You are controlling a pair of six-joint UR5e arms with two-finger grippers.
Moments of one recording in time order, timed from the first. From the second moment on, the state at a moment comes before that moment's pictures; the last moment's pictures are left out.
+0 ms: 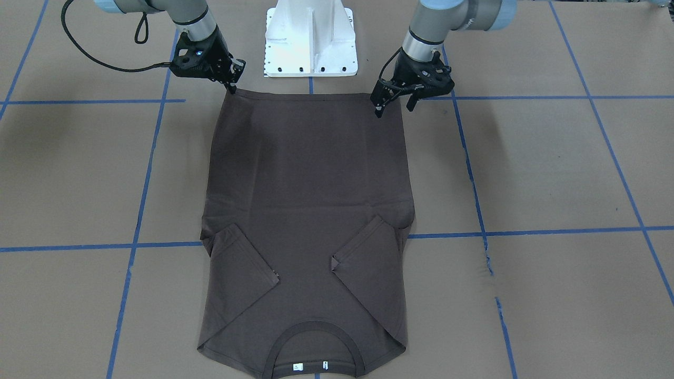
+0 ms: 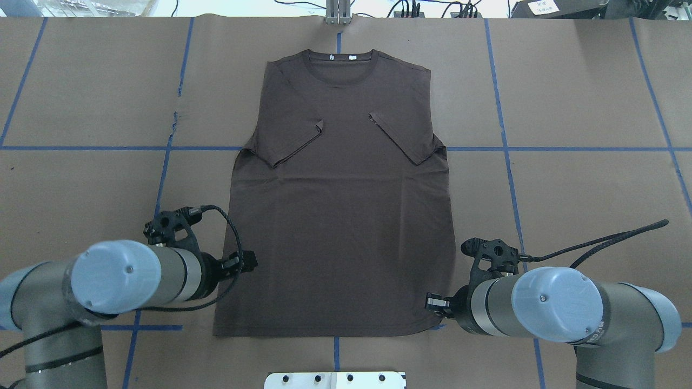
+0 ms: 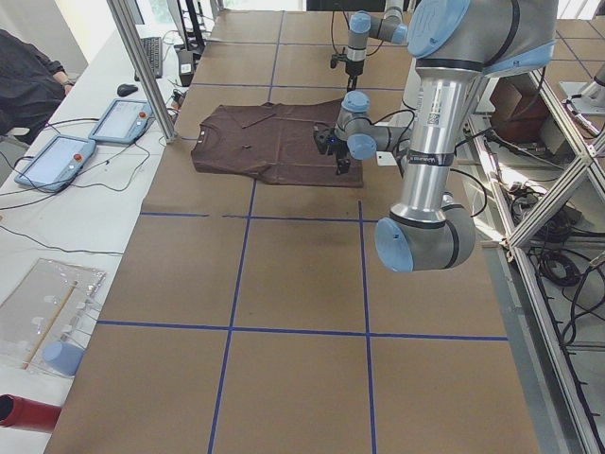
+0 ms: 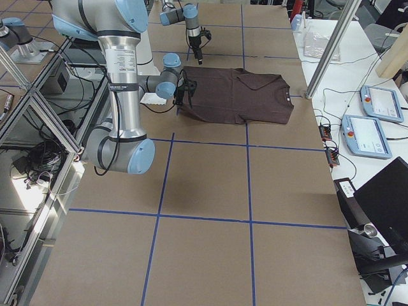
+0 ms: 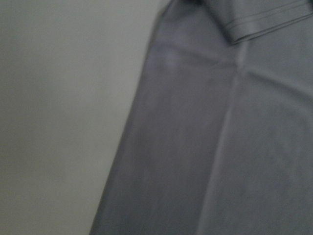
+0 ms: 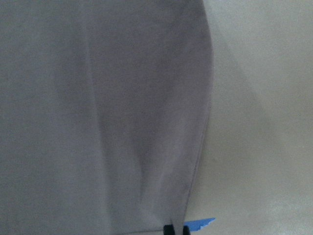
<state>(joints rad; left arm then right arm) -0.26 -1.78 -2.06 -1.79 -1.62 -1.80 0.23 -1.45 2.15 -1.34 1.72 1.66</state>
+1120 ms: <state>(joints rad) -0.12 -1.73 -2.04 -1.75 -1.52 -1.97 0.25 -1.44 2.15 -1.33 1.73 1.66</state>
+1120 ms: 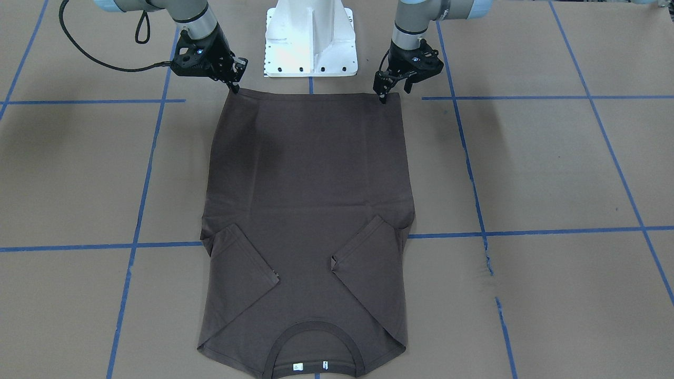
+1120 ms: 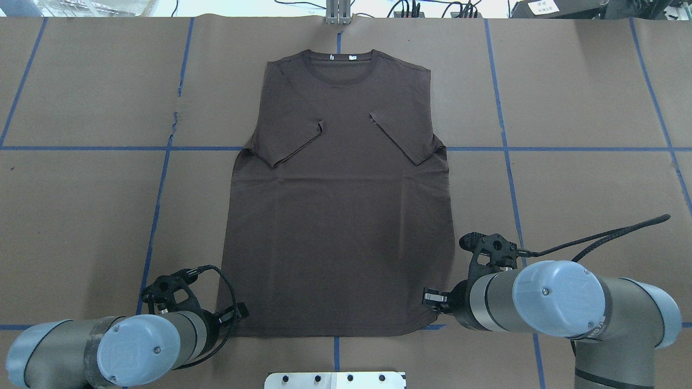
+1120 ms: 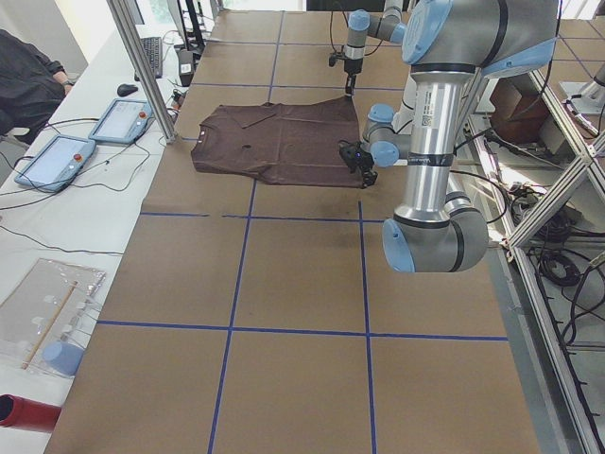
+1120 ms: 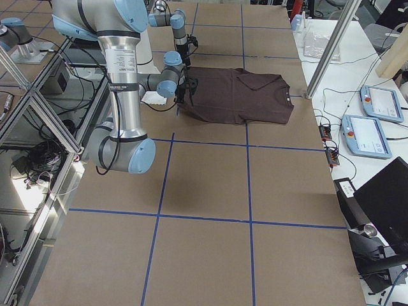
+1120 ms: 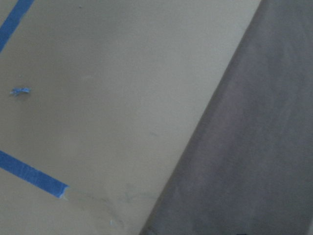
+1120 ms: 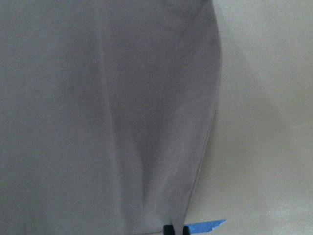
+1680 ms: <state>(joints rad) -0.12 -1.73 -2.04 -1.75 -1.52 -1.97 0.25 -1.44 2.15 -1.33 1.73 1.66</state>
